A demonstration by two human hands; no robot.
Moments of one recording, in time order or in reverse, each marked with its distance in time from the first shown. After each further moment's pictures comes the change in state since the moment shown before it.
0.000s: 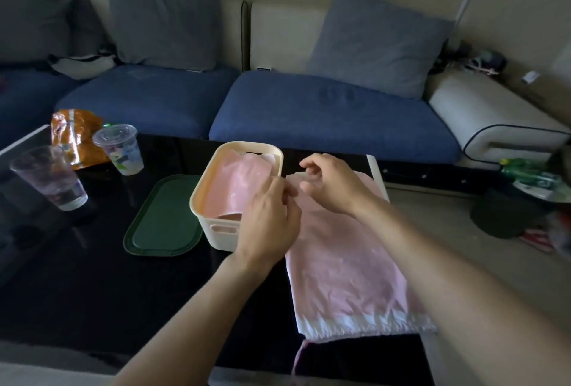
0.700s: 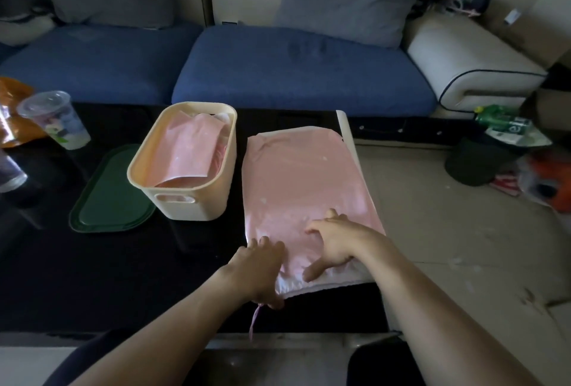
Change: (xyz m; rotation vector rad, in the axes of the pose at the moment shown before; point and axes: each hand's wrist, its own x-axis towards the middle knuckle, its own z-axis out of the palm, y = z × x) left_hand -0.081 -0.016 0.073 0.644 -1.171 0.012; right_hand -0.113 0.090 0.030 -0.198 -0.730 0.342
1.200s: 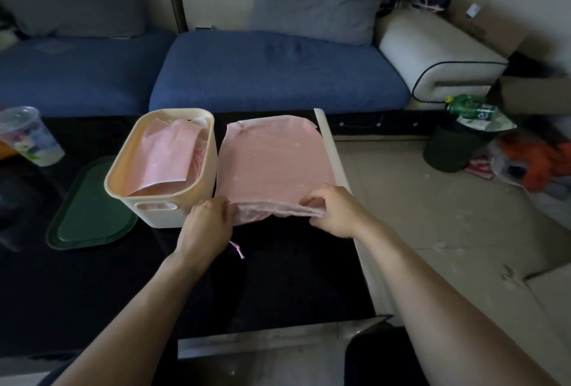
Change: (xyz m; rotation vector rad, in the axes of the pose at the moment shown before) left_hand 0.007 -0.052 -0.027 -0.489 0.723 -0.206; right_hand 0.003 0.038 -0.004 0.307 0.529 -0.177
